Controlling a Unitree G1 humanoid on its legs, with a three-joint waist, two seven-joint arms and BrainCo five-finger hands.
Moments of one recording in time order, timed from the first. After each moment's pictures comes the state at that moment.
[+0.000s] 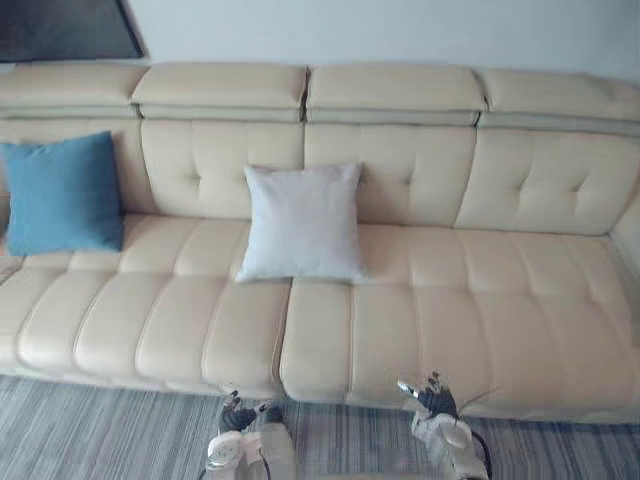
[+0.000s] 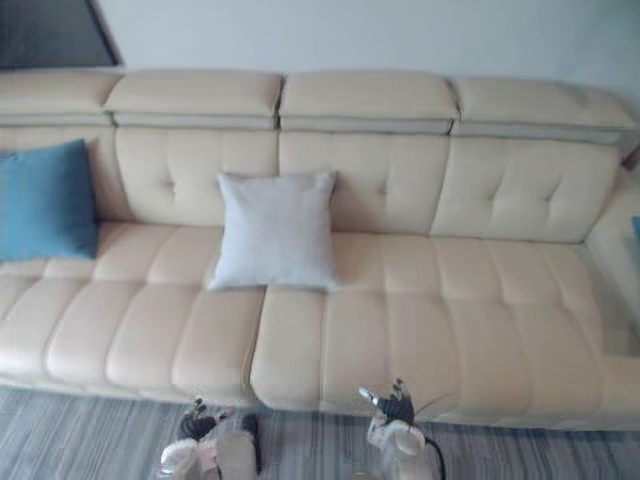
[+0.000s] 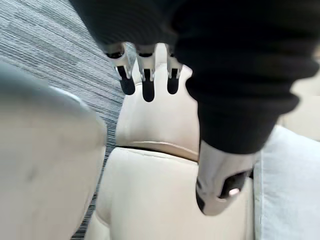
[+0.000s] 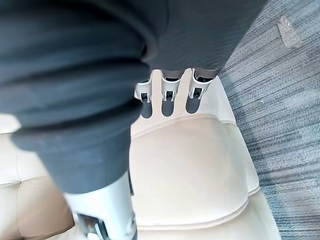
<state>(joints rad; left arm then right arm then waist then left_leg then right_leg) 0.07 -0.03 0.19 0.87 0.00 -0.12 0.15 0.02 0.02 -0.19 0.79 0.15 -0.09 -0.18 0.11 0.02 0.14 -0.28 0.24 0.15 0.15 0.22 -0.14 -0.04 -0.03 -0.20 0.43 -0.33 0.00</state>
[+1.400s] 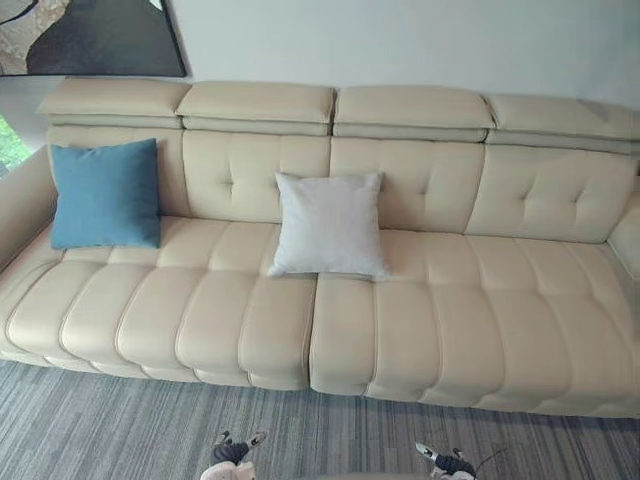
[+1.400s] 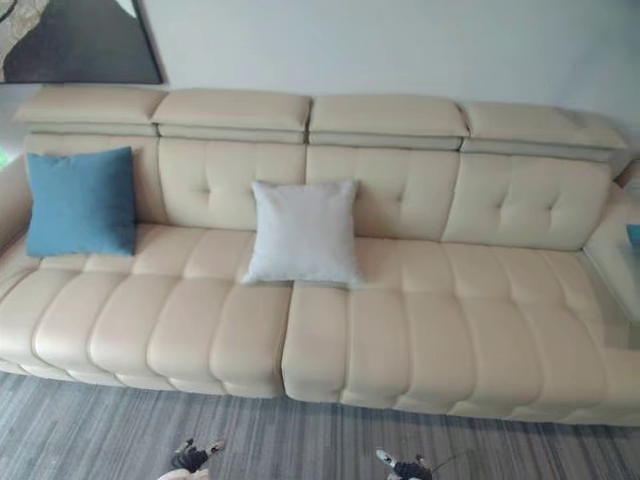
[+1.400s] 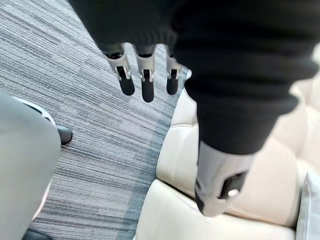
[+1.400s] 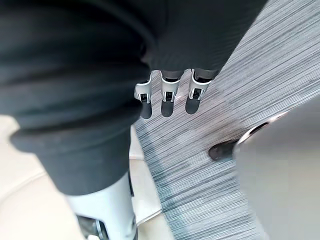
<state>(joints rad) 0.09 0.00 0.27 1.06 0.00 -0.10 0.12 0.10 0.00 -0.39 1.04 0.06 -0.02 -0.16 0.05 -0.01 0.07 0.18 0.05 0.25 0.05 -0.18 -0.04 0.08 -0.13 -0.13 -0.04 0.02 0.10</state>
